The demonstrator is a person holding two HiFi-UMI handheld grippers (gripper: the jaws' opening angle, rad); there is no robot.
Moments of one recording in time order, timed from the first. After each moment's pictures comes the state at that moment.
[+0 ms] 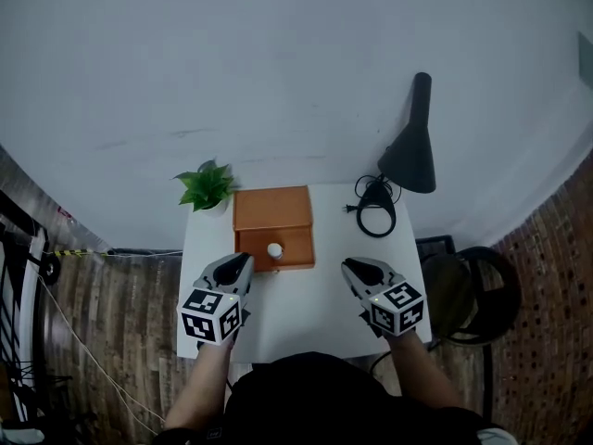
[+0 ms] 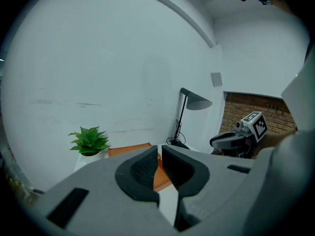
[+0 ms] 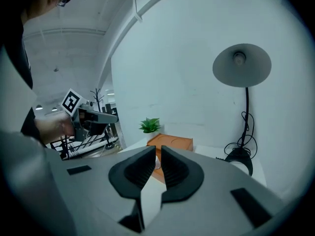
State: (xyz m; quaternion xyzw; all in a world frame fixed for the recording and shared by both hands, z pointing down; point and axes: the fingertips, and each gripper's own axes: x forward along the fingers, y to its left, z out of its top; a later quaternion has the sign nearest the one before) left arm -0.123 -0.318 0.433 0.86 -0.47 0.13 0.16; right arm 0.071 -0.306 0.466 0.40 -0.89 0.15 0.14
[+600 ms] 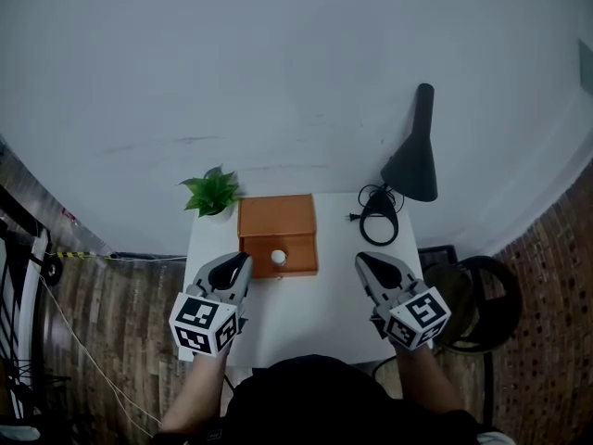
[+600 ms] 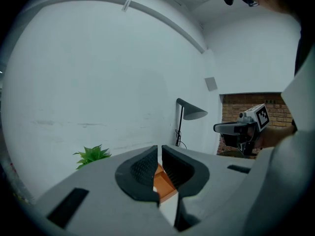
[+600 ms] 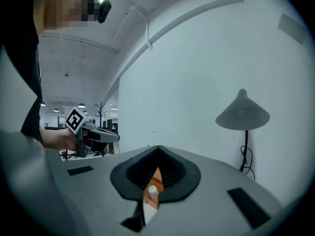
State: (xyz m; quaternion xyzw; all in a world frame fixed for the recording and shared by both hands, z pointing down) left arm -0.128 -0.310 0.381 0.87 -0.48 0.11 0.09; right arm 0.074 -0.300 0.367 0.41 -0.91 0.05 0.03
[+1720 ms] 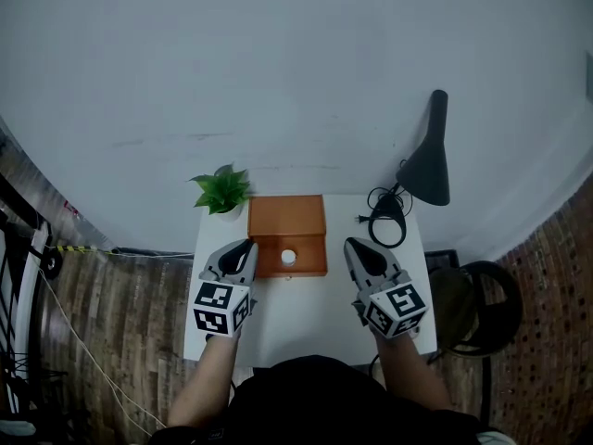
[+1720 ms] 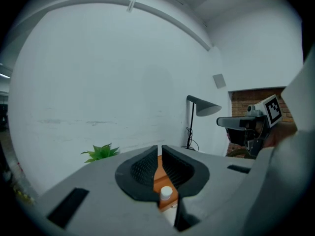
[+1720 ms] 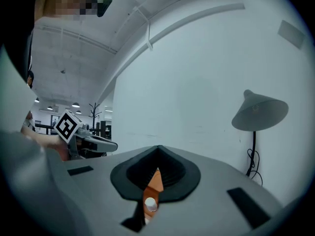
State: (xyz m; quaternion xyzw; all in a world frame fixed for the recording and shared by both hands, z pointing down) left arm -0.157 -0.344 0.408 0.84 -0.52 0.11 0.08; right arm 0.025 -0.335 0.371 0.44 -0.90 0.03 0.02
